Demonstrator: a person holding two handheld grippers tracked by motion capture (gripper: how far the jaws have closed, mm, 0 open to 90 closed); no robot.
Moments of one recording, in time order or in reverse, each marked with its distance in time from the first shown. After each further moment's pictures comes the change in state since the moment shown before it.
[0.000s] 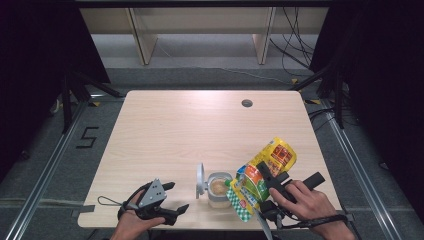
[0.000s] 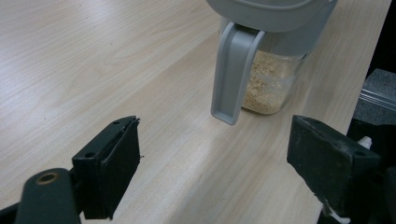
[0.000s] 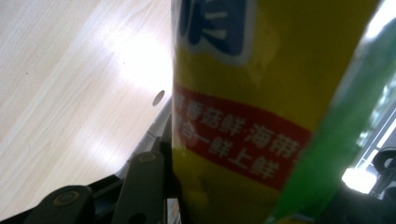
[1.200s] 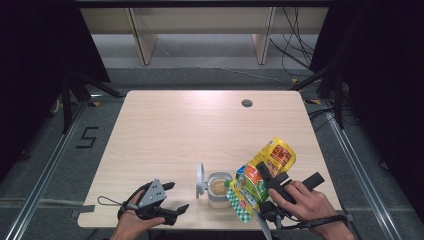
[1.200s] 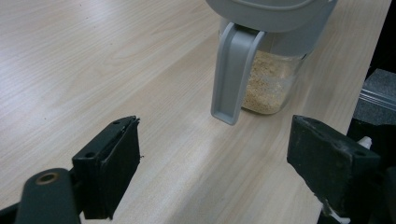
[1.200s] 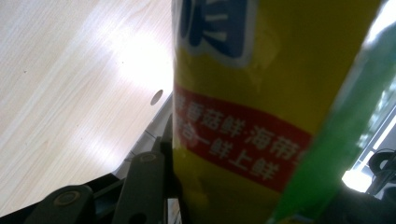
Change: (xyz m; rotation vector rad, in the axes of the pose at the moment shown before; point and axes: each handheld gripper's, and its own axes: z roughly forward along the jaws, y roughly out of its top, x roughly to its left) left arm 0.001 0.001 0.000 0.001 -0.003 0.020; right arm -0.001 0.001 -0.001 -0.001 -0.003 -0.005
